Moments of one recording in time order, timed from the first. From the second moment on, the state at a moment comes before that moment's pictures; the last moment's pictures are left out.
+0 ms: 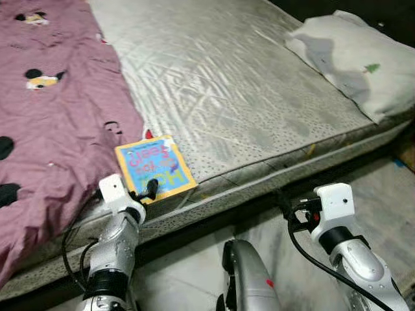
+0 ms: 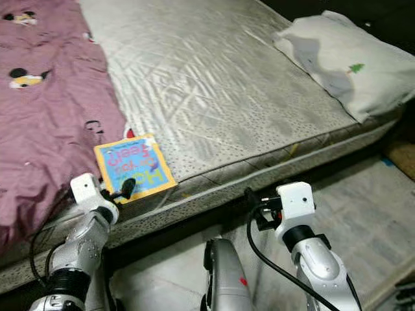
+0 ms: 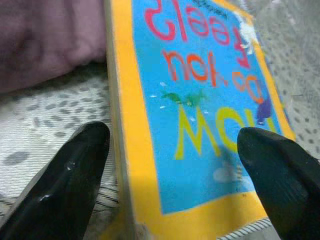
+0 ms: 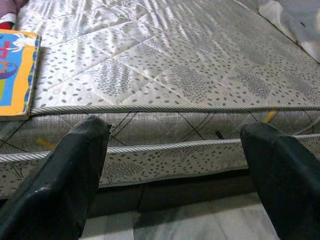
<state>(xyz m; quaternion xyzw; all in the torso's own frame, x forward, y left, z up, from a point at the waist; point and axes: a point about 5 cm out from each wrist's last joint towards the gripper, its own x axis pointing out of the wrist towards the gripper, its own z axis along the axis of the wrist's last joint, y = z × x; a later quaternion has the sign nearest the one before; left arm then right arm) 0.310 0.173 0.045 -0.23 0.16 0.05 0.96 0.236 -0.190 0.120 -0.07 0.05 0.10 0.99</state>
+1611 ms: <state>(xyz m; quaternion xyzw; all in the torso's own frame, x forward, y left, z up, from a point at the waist) 0.333 0.163 0.042 -0.38 0.17 -0.09 0.91 0.241 -0.196 0.135 -0.08 0.04 0.10 0.99</state>
